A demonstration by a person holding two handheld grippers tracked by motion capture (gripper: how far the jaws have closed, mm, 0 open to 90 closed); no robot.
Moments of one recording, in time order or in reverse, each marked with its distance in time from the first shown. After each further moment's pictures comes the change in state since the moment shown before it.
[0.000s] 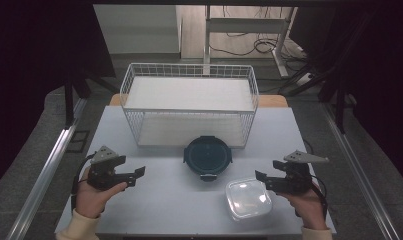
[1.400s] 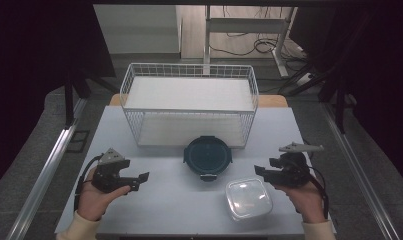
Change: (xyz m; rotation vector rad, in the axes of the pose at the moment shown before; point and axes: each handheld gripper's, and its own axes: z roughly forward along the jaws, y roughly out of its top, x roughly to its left) left arm -0.006 -0.002 0.005 0.066 -0.035 0.043; right arm 0.013 0.033 -0.003 0.110 -0.043 0.035
